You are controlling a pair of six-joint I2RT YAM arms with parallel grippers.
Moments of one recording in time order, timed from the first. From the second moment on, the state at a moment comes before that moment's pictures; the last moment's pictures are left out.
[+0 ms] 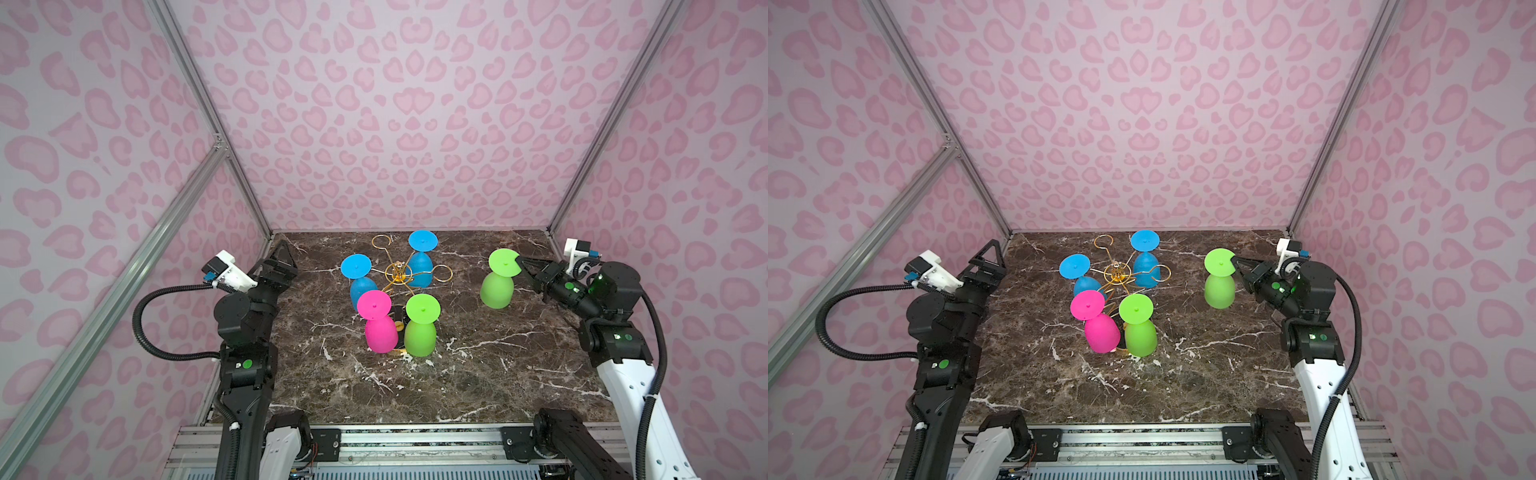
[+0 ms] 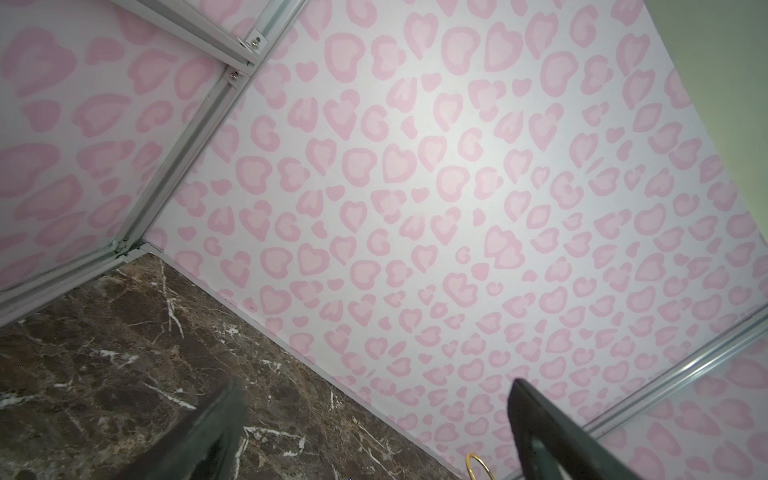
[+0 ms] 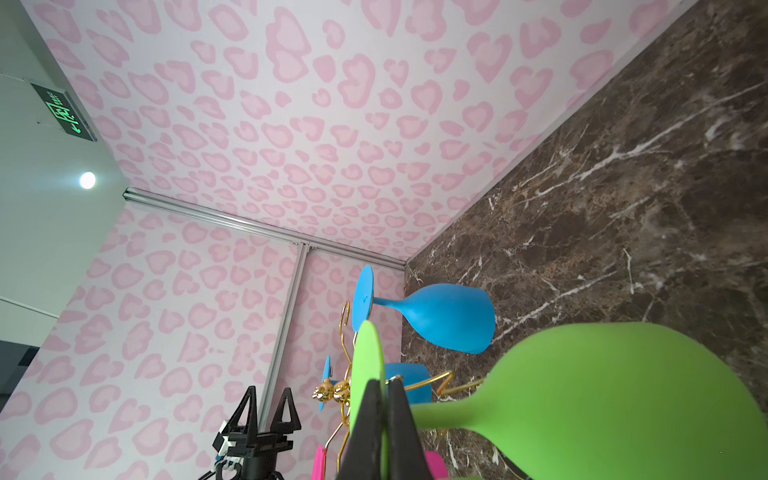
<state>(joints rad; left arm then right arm) 0.13 0.75 0.80 0.08 0.14 -0.80 -0.08 0.89 0.97 -0.22 -0.69 1.11</state>
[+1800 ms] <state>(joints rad) -0.35 1.59 1.75 0.06 1.14 -0.87 0.52 1.52 1.91 -0.37 -0.51 0.52</state>
